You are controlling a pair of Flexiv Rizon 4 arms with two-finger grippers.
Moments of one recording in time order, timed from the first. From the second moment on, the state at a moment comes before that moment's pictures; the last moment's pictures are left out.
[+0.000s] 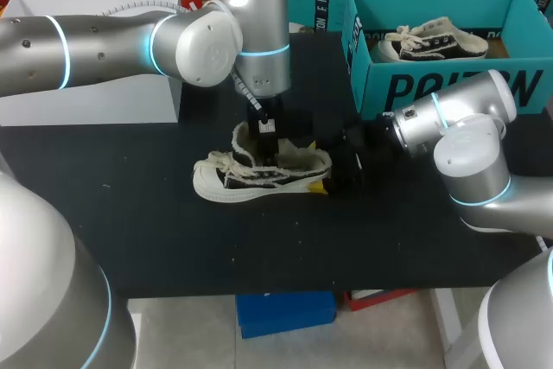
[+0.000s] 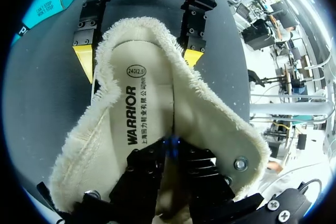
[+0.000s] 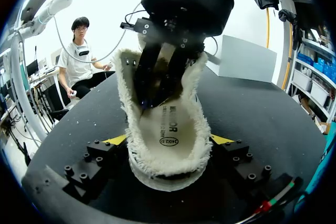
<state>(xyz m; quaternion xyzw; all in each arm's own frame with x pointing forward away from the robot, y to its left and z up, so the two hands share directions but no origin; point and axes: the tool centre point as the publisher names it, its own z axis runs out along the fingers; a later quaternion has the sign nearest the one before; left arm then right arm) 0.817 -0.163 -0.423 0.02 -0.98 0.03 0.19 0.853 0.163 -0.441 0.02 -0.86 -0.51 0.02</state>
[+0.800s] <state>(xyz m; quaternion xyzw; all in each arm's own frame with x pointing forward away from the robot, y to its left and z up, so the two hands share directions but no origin) 0.831 -0.150 -0.422 0.02 -0.99 -0.11 0.06 0.853 0.164 -0.441 0.02 -0.86 -0.51 0.02</state>
